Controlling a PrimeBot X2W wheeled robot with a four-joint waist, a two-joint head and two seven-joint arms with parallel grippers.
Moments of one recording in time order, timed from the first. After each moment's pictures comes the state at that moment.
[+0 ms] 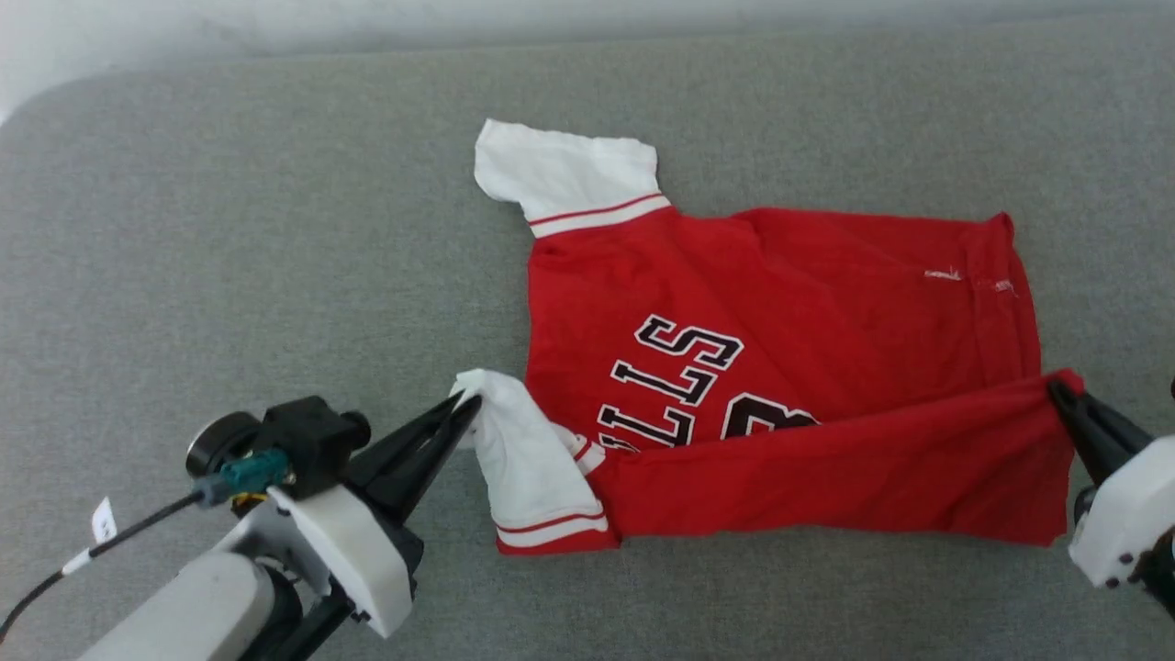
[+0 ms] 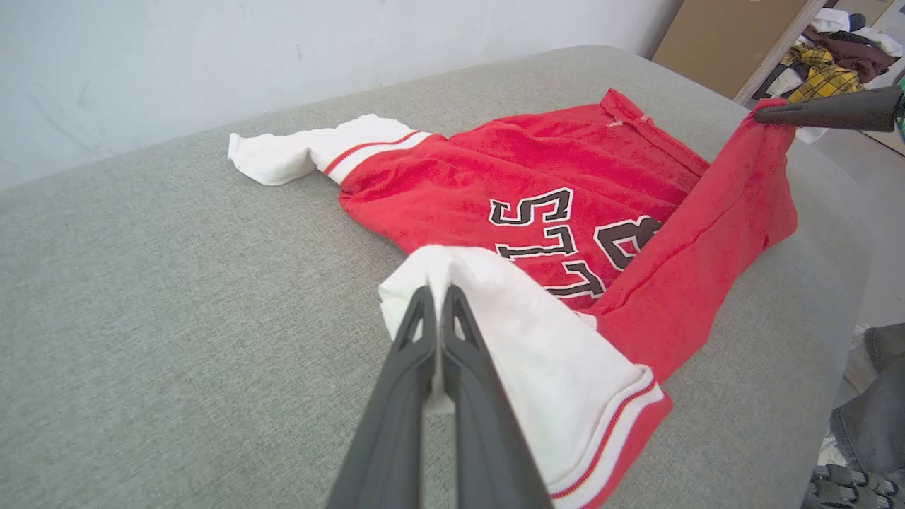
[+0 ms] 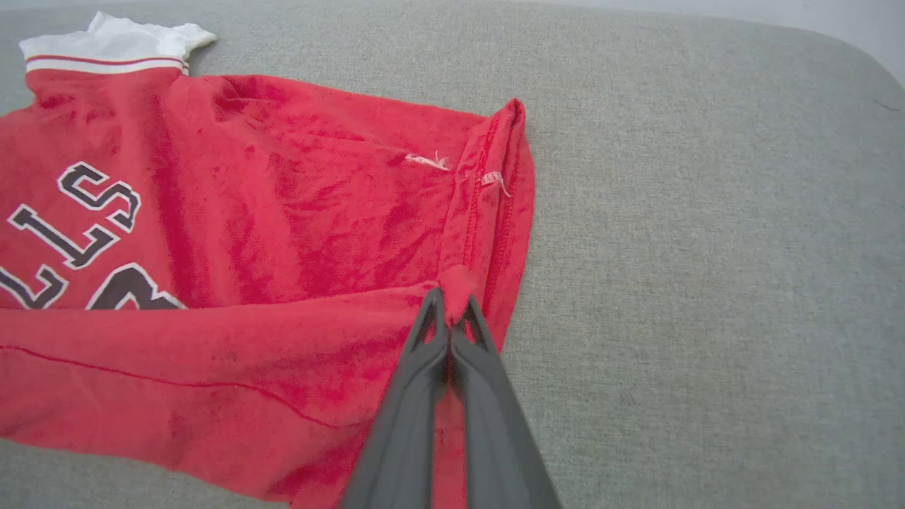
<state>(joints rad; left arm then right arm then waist) -0.30 0.71 -0.68 -0.14 -0.69 -0.04 0.00 -0.02 -0.36 -0.10 -0.16 0.42 0.13 0.47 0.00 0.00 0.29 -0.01</state>
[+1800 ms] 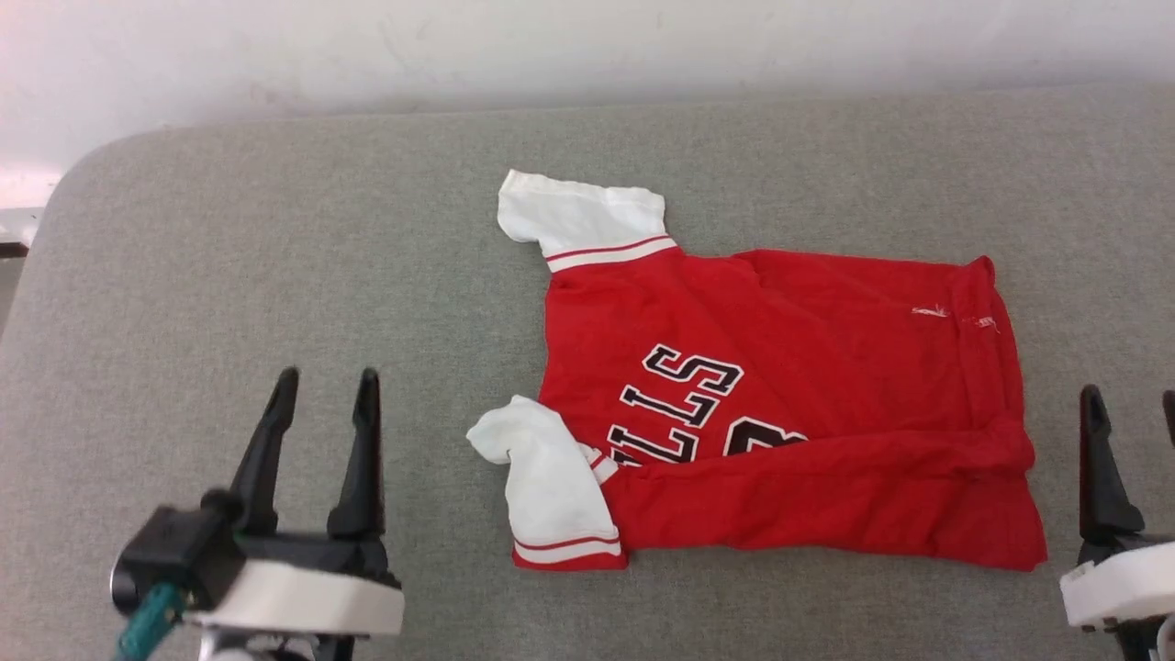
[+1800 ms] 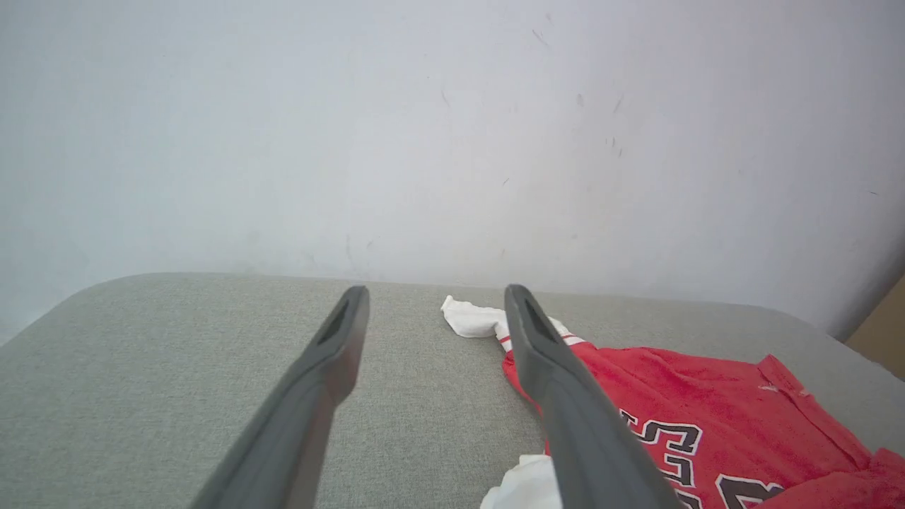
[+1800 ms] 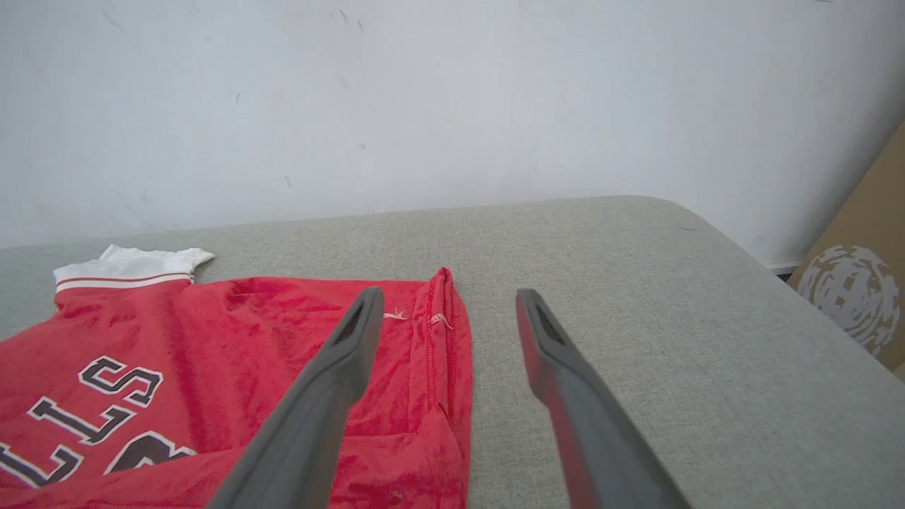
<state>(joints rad) -0.01 0.40 -0.31 -0.21 -0.52 0.21 -0.26 0.09 -0.07 -0.27 -0.20 0.18 0.13 0.04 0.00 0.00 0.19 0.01</state>
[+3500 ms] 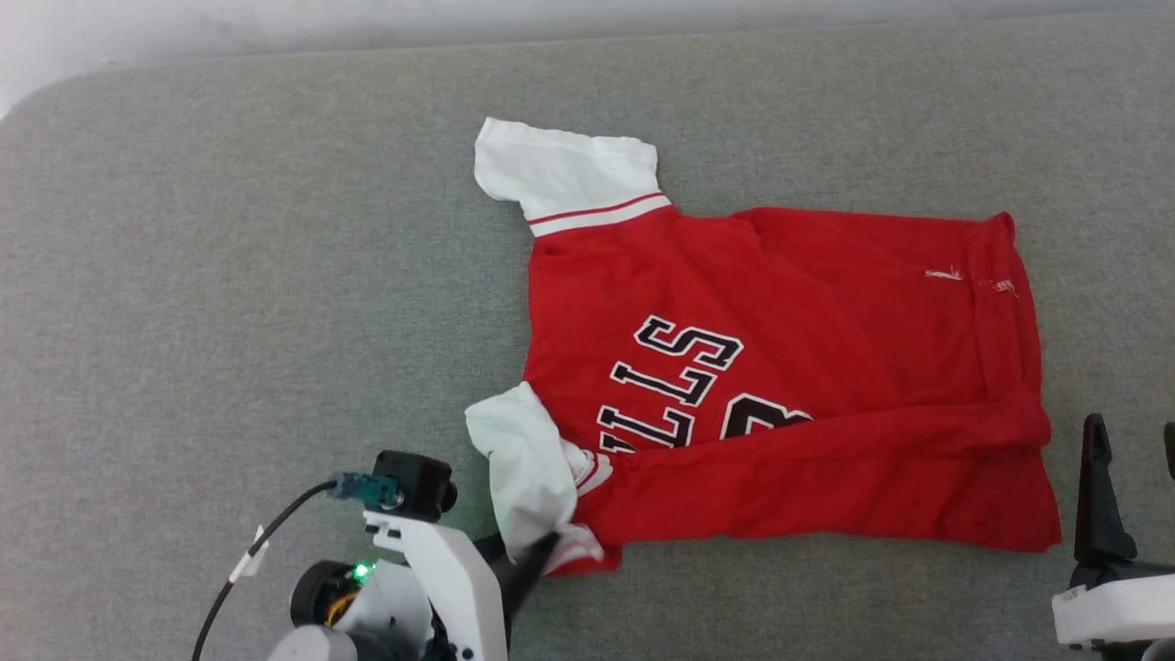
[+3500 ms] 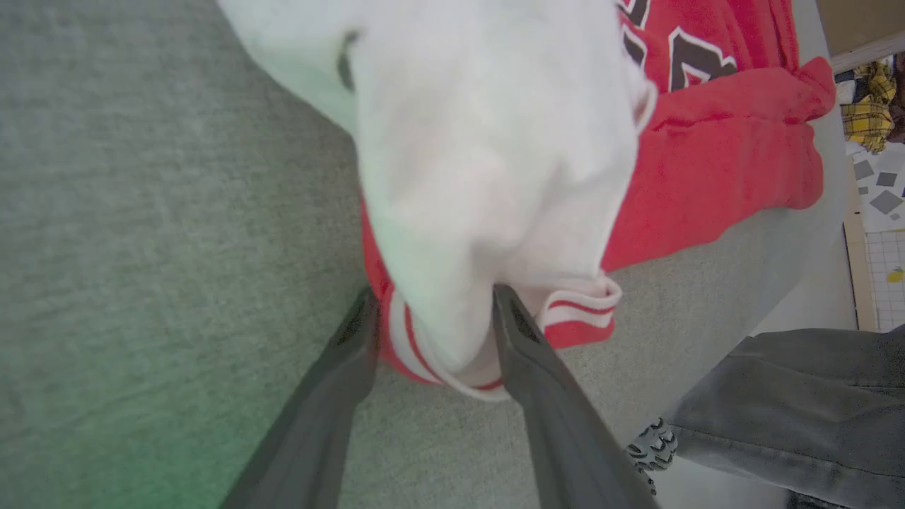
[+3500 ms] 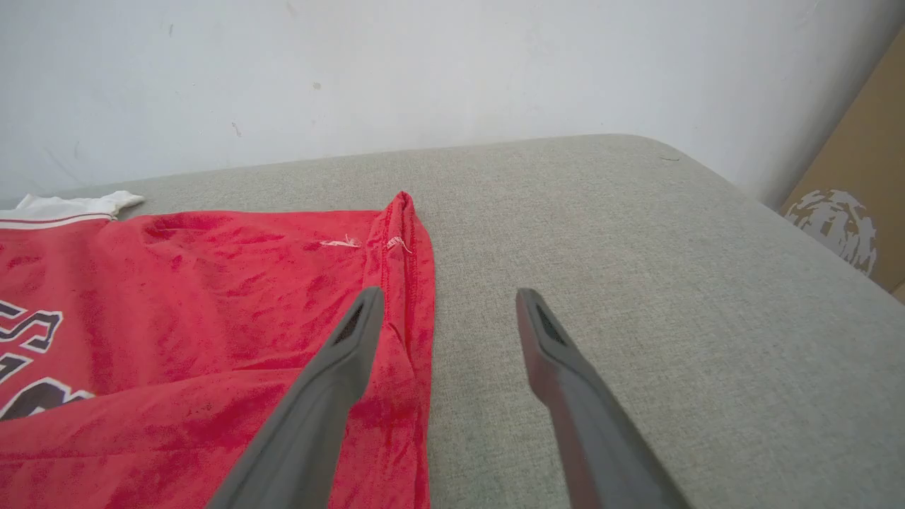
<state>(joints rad) -0.03 0.20 -0.30 -0.07 -0.60 -0.02 0.64 0.11 -0.05 -0.29 -0.06 0.16 0.13 -0.17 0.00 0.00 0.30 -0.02</state>
